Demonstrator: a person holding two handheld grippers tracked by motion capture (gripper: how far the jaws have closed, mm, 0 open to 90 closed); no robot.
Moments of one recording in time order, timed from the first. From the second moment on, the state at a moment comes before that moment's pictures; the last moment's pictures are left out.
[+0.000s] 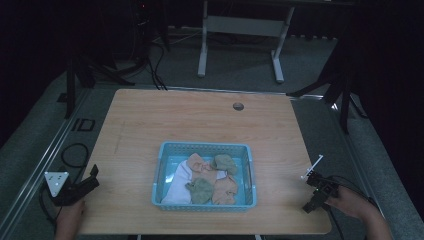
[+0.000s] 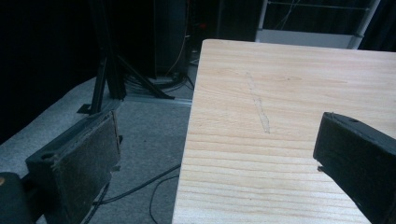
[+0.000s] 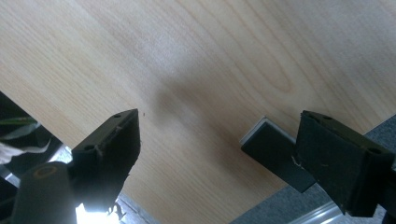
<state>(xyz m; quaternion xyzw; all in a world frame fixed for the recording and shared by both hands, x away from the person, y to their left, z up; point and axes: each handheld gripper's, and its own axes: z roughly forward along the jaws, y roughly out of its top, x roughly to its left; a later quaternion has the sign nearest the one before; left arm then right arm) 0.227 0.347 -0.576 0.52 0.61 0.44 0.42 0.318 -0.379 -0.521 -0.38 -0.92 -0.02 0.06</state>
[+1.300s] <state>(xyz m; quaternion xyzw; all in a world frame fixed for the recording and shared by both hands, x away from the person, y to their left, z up) 0.227 0.347 -0.576 0.52 0.61 0.43 0.42 0.316 -0.284 -0.467 -0.18 -0.98 -0.01 0.05</state>
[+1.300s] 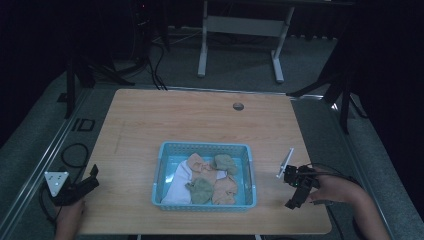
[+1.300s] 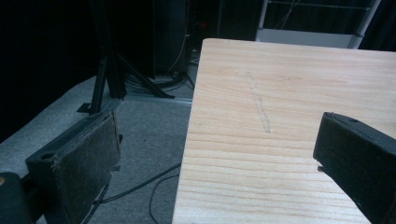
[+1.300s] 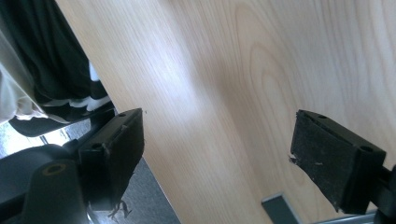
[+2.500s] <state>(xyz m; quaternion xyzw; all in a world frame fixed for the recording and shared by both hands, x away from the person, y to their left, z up) 0.227 0.347 -0.576 0.52 0.61 0.43 0.42 0.333 -0.119 -0.438 -0.03 -1.00 0.00 0.03</state>
